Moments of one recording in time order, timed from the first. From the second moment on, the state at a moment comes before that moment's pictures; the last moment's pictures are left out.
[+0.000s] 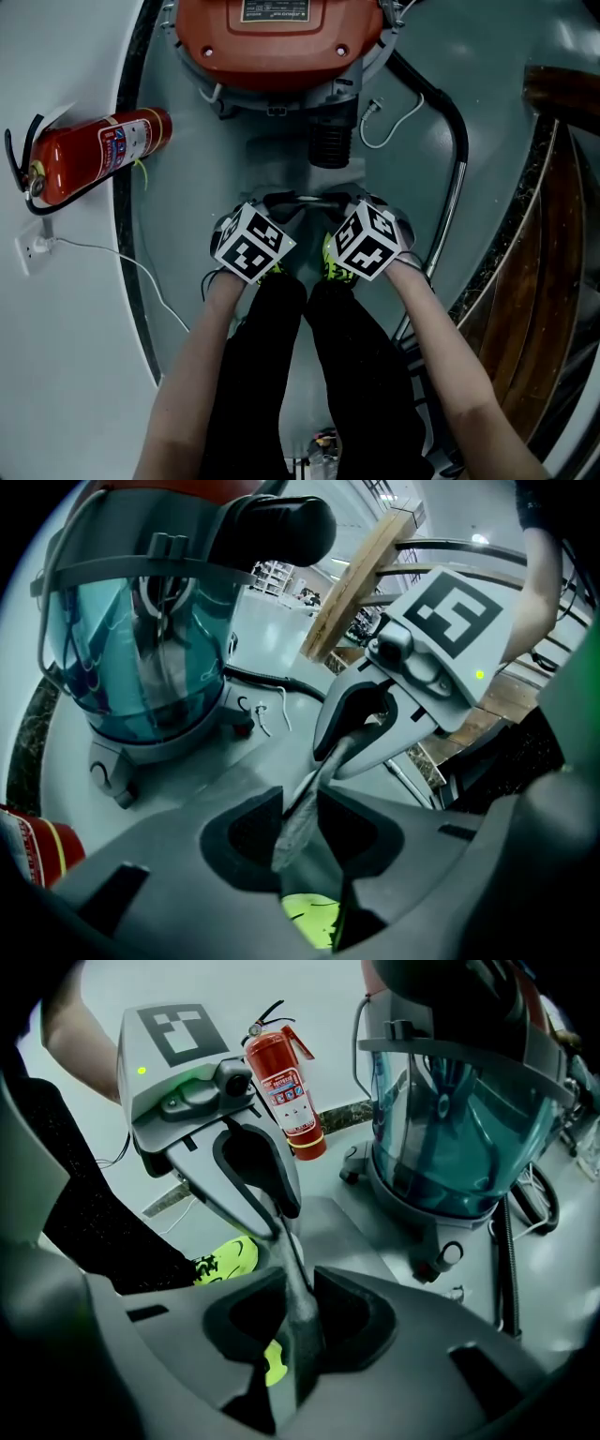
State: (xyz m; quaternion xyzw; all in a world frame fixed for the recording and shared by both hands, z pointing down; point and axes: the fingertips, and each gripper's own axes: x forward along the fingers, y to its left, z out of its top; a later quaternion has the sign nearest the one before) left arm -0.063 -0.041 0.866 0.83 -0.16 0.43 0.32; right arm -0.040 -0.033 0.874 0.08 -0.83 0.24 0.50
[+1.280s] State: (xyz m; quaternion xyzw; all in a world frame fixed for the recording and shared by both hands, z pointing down) left arm -0.057 -0.019 0.745 0.81 -0.24 0.29 0.46; right arm -0.029 -0.021 0.756 0.12 -0.81 0.37 0.44
